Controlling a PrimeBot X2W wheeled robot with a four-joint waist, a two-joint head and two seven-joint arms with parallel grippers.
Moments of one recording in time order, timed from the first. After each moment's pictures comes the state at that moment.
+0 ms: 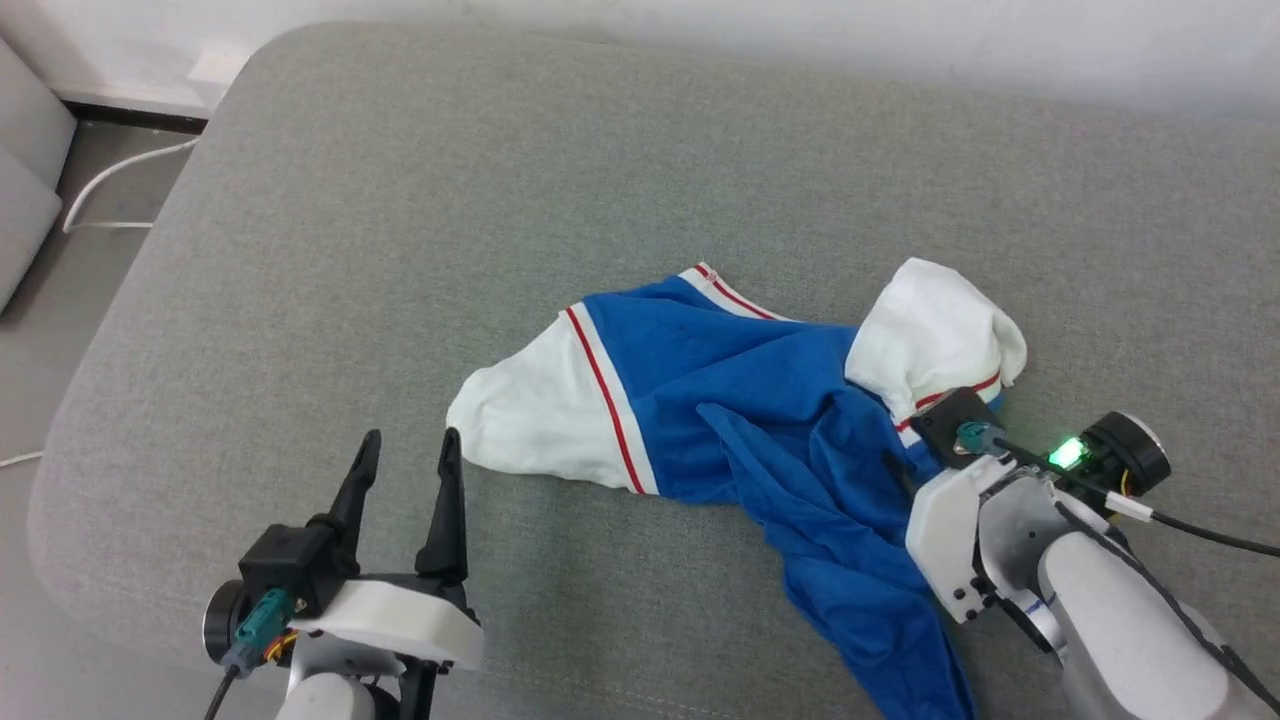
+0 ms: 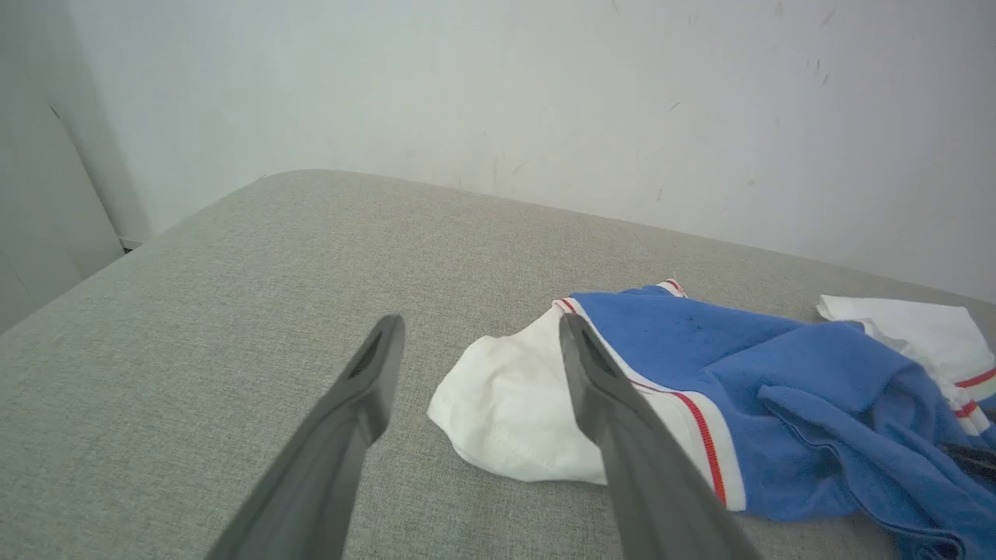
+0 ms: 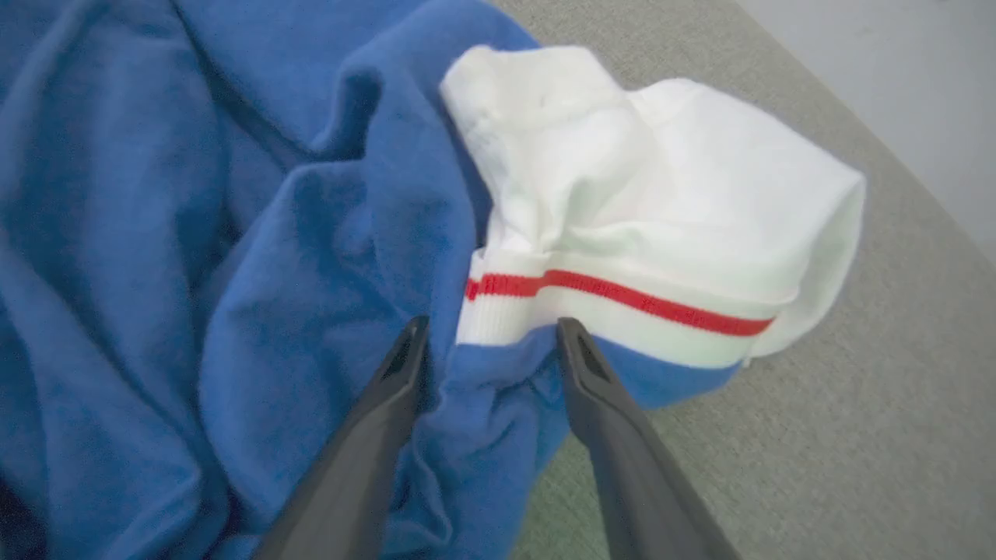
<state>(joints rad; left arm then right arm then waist) -0.08 0.13 -0.15 0.15 -0.30 0.02 -0.26 -0.38 -0.28 0.41 0.40 0.04 0.13 0.31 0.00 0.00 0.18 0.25</state>
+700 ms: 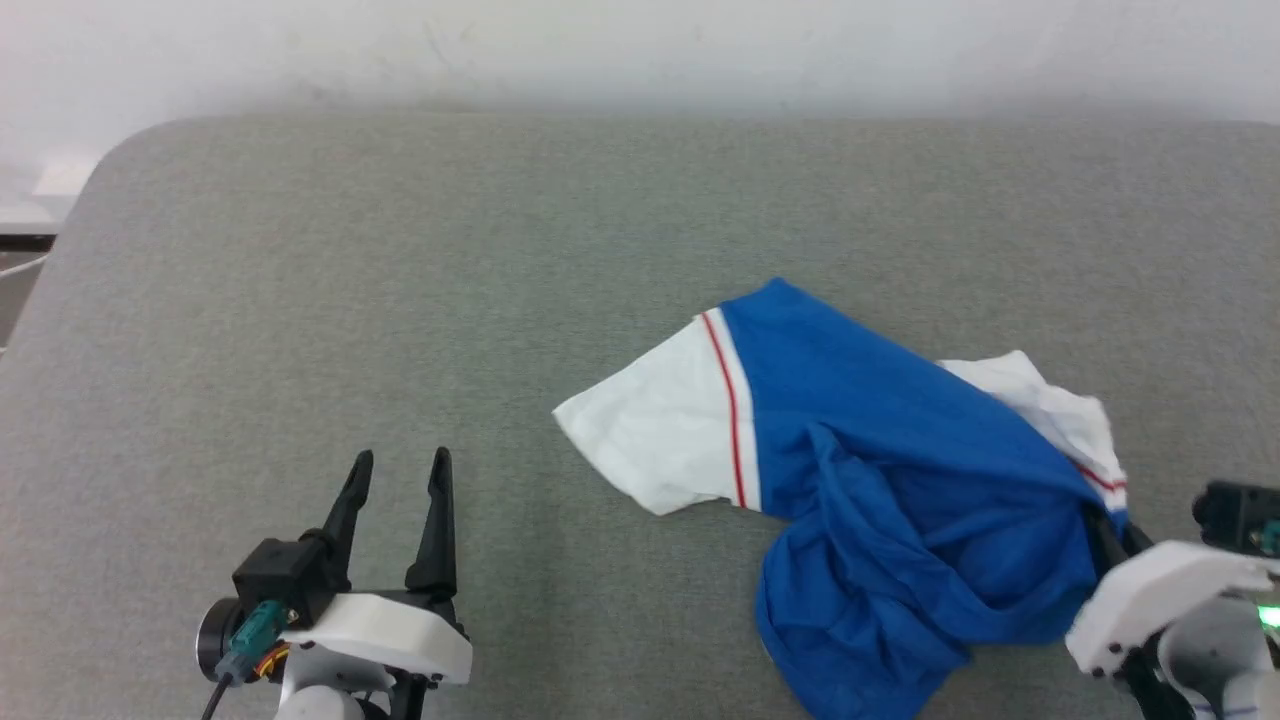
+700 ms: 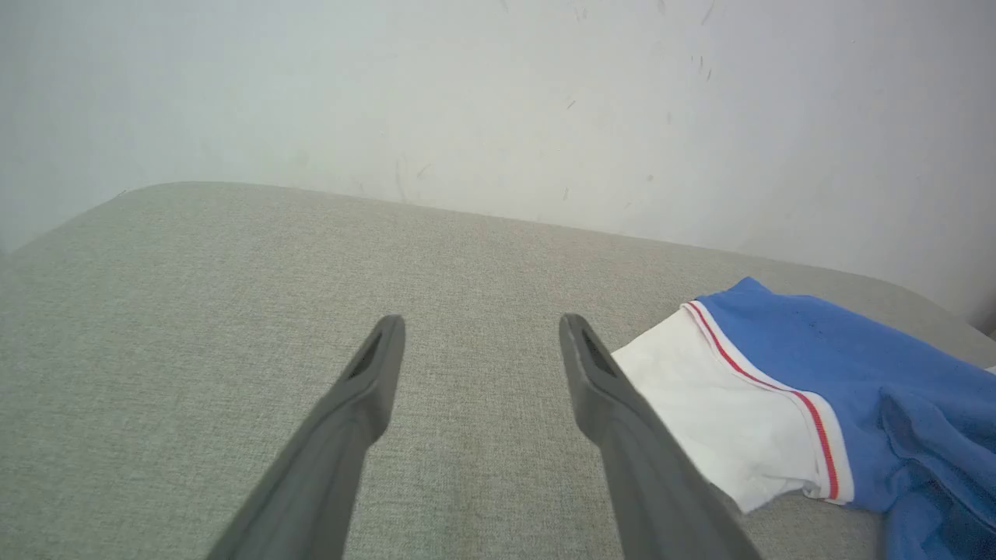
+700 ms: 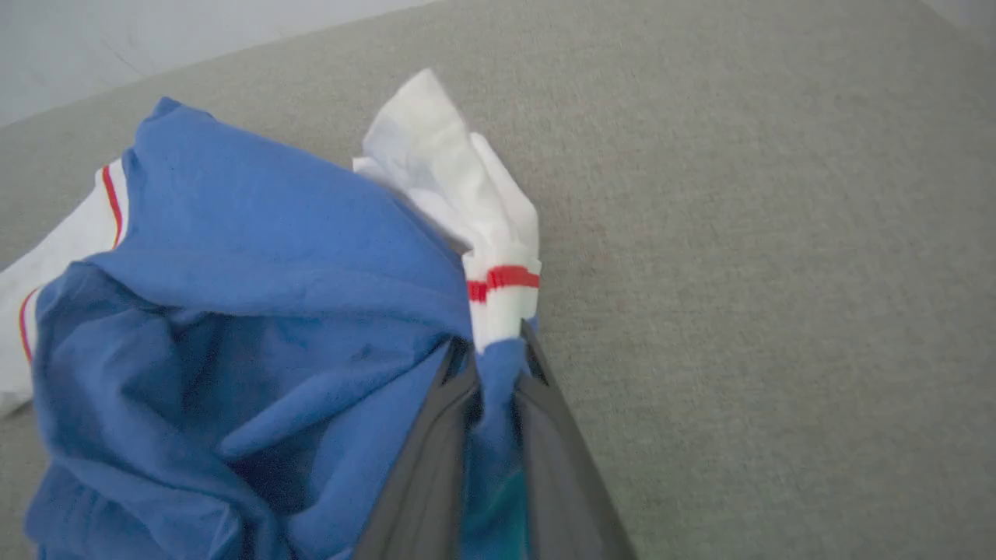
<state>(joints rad) -0.07 0.08 -0.05 0.21 -0.24 -0.07 -0.26 -0.07 -0.06 -0.20 0.17 0.22 0.13 0.24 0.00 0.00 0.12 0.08</state>
